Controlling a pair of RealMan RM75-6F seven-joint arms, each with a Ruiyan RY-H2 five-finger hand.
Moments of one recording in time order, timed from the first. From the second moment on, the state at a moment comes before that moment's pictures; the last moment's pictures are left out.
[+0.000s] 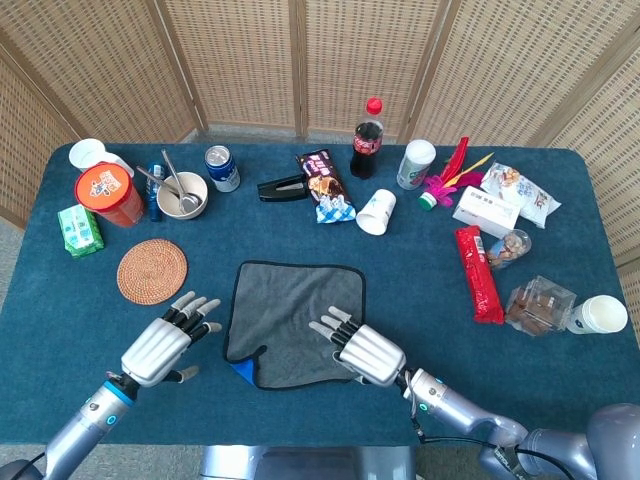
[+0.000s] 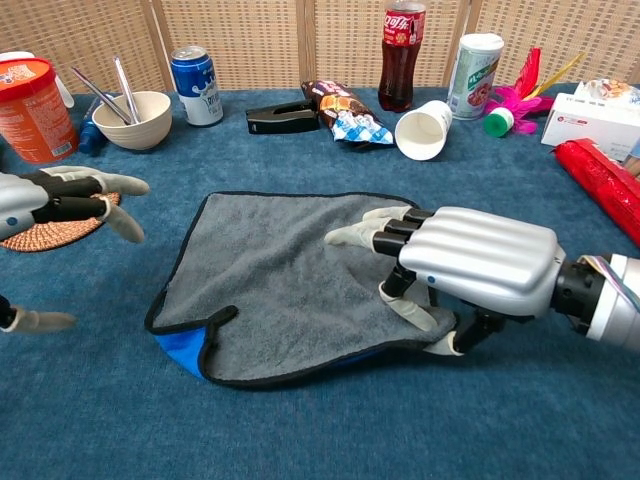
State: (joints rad) left arm -0.36 -1.33 0.02 -1.63 1.71 1.13 0.18; right arm 0.68 -1.62 -0.09 -1.35 -1.77 1.10 -0.14
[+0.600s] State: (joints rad) left arm -0.42 -1.41 0.05 -1.59 1.68 1.08 0.21; right arm 0.67 -1.62 -0.08 -1.35 -1.76 1.10 -0.15
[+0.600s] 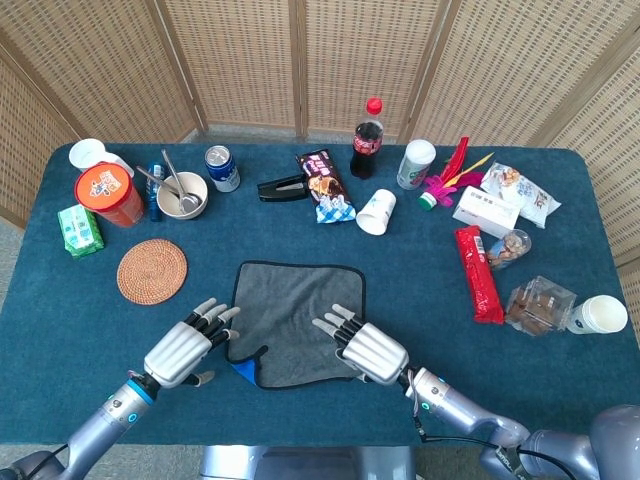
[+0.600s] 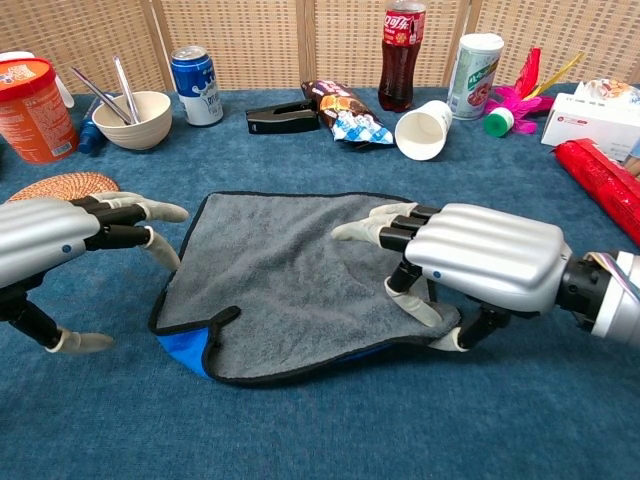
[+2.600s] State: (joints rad) left arm -0.52 -1.51 0.04 -1.62 1.51 0.96 0.30; right arm 0.65 -1.61 -0.08 -1.36 -1.75 1.09 -0.17
